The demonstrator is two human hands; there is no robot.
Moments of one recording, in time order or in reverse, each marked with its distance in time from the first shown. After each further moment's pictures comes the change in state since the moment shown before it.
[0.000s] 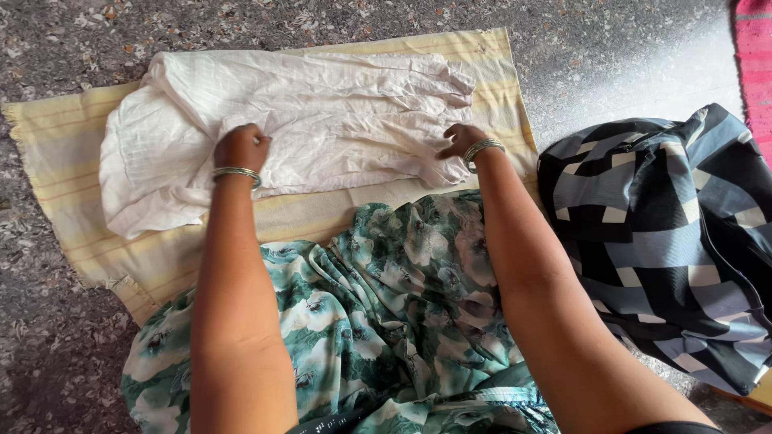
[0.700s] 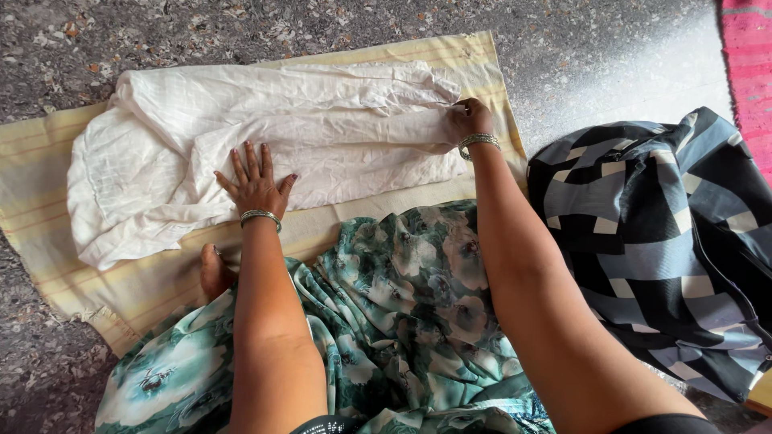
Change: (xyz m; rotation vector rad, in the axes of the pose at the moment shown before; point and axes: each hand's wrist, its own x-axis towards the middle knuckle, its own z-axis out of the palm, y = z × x) left_hand -0.043 0.033 0.079 0.297 -0.096 -0.081; right_hand 0.061 0.044 -0.009 0.609 0.578 -0.004
